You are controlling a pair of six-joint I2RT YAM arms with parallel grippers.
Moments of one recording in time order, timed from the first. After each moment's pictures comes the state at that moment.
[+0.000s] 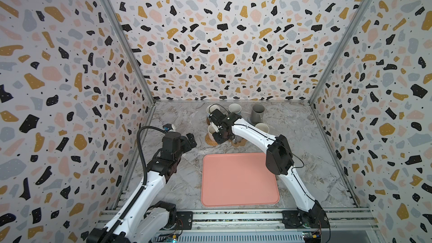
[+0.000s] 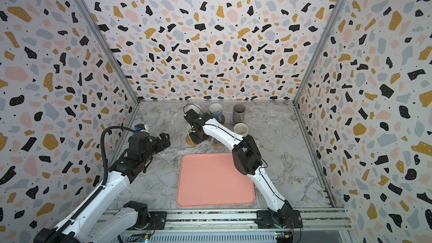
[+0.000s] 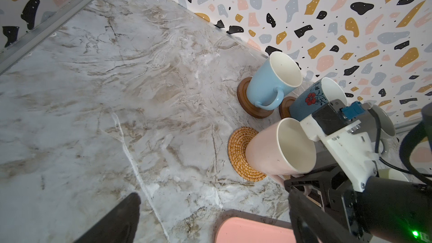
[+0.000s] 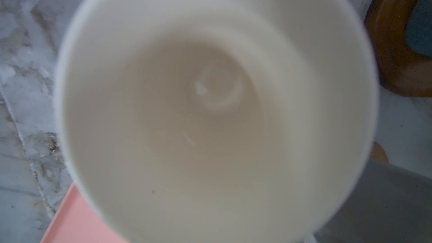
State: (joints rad) left arm -0.23 0.93 0.66 -0.31 -0.14 -0.57; right arm 0.85 2.40 2.26 -1.08 0.03 0.16
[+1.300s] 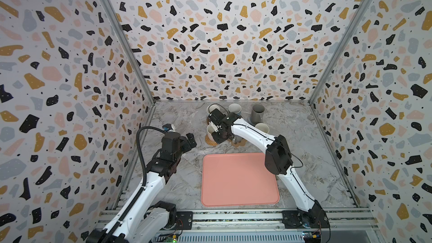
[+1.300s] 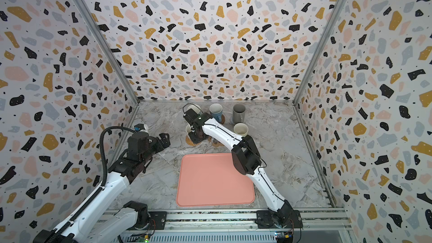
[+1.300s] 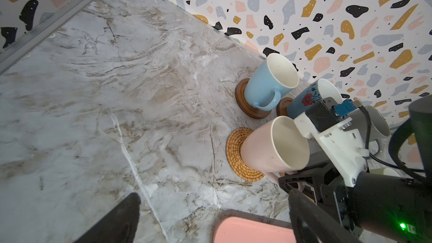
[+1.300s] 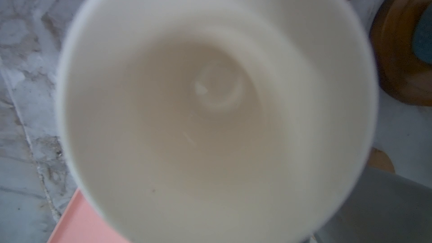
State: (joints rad) left arm -0.23 0.91 0.66 -0.31 -0.14 -0.57; right arm 0.84 2.42 2.29 -1.08 0.01 0.16
